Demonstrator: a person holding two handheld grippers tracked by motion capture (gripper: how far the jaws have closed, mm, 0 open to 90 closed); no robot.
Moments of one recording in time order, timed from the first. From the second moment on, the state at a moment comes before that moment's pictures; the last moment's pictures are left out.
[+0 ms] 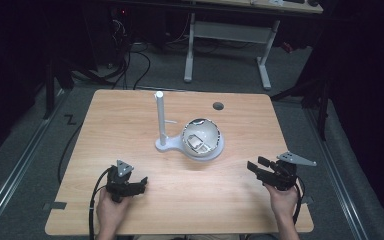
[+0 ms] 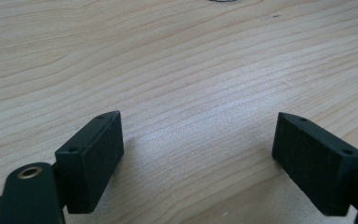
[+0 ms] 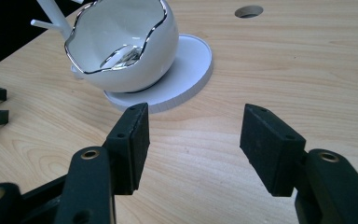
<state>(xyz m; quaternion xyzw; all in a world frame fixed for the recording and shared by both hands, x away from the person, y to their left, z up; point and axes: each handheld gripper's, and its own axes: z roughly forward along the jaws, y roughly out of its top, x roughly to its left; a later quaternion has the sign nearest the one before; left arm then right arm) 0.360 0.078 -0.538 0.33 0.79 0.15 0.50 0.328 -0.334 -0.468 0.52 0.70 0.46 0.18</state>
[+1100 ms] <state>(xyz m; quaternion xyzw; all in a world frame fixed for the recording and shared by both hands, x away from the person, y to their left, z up) 0.360 0.078 -0.538 0.33 0.79 0.15 0.50 0.322 -0.311 -0.496 0.51 0.72 0.45 0.14</state>
